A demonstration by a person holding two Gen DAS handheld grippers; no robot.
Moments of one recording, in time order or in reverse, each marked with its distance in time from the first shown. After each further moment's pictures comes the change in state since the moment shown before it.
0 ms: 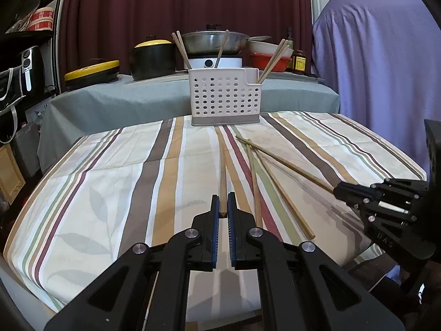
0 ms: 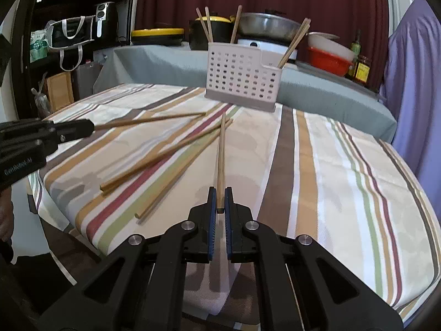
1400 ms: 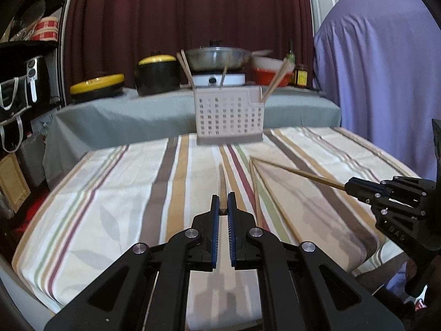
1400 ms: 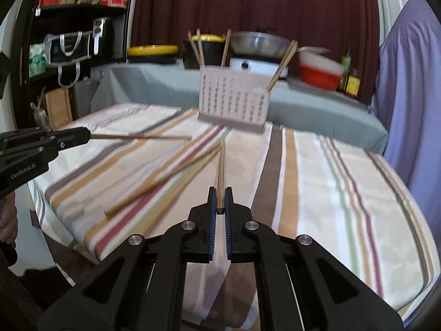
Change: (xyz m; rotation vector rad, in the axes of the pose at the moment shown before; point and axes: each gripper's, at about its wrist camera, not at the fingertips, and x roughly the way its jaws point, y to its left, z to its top) left arm -0.021 0.002 0.021 0.003 -0.084 0.023; right arm -0.031 -0.012 0.024 0.020 -0.100 -0.023
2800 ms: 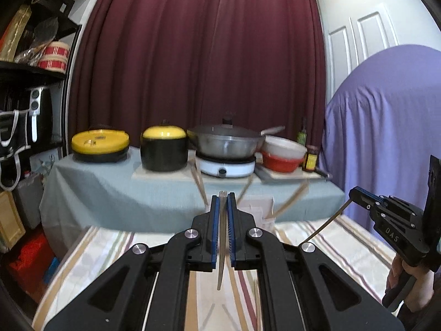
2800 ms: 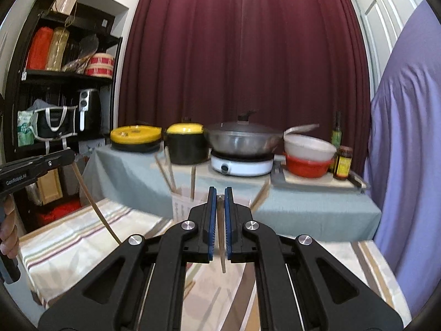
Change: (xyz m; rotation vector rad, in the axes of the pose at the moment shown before) left arm -0.003 0.040 0.163 -0.092 -0.279 -0.010; right arm 0.001 -0.066 0.176 0.036 -0.332 -0.017
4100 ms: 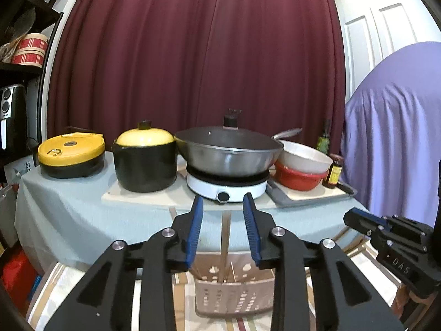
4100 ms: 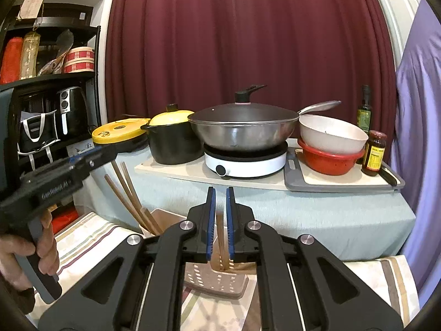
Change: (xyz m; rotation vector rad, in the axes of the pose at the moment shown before) left arm 0.168 0.002 0.037 -0.011 0.056 0.003; right arm 0.163 -0.041 0.029 0.092 0.144 0.054
